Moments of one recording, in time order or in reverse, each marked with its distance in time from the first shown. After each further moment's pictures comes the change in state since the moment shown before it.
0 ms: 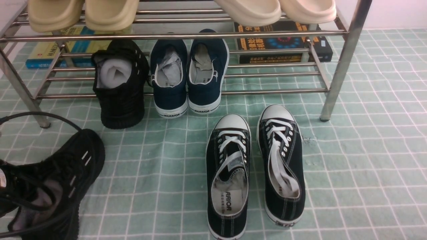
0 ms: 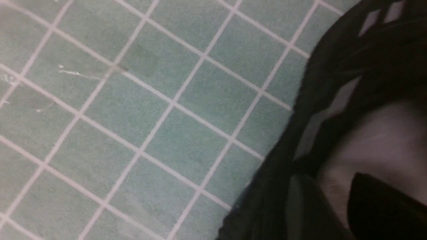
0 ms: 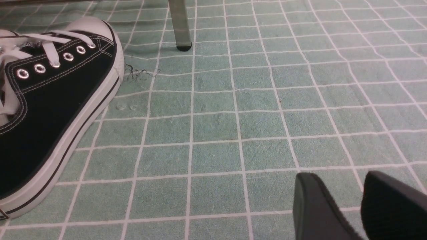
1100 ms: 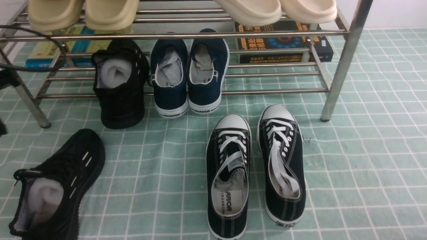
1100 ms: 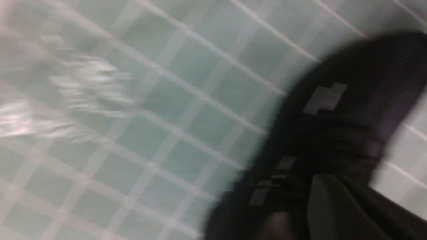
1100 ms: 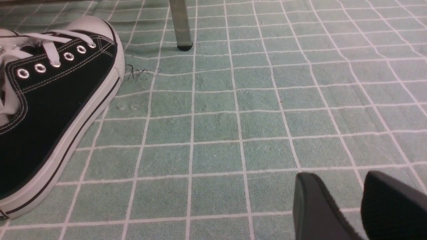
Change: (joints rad) right arm 0.000 0.000 0.000 0.000 0.000 0.000; left arm 0.307 0.410 -0.818 -0.574 0.642 0.717
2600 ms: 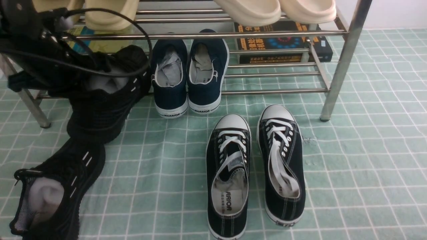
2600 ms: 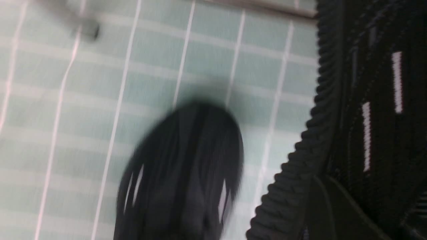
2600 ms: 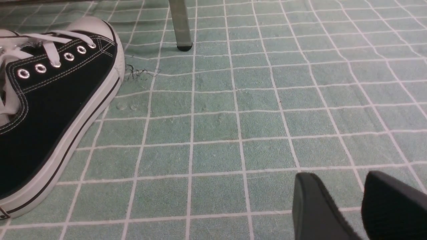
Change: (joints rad) right arm 0.000 0.000 0.000 0.000 0.000 0.000; left arm -0.349 -0.020 -0.001 0.133 -0.226 -0.091
